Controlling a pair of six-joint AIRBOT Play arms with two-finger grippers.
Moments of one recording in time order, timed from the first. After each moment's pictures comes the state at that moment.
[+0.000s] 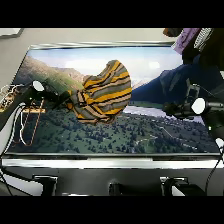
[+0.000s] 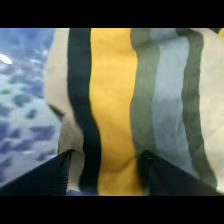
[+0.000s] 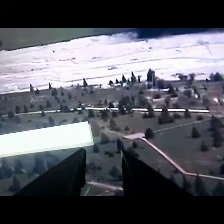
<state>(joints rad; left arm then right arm) 0.01 -1.73 1.41 1.18 -1.04 -1.87 0.00 -1.08 0.97 -1.51 1.03 1.81</state>
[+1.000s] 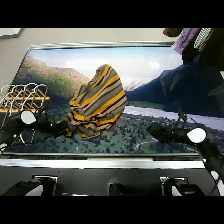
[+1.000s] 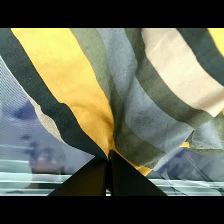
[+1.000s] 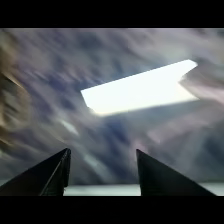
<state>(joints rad) -0.09 -1.10 0.75 1.20 -1.13 -1.86 0.00 -0.83 0.51 -0.90 0.90 1.72</state>
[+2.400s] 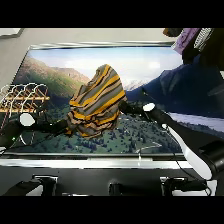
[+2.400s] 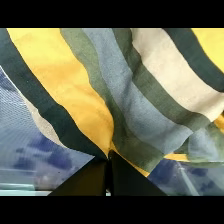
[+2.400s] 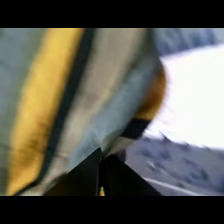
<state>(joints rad) -0.08 -1.07 0.73 1.21 -1.05 -1.85 0.37 -1.59 1.00 -0.38 0.43 1.28</state>
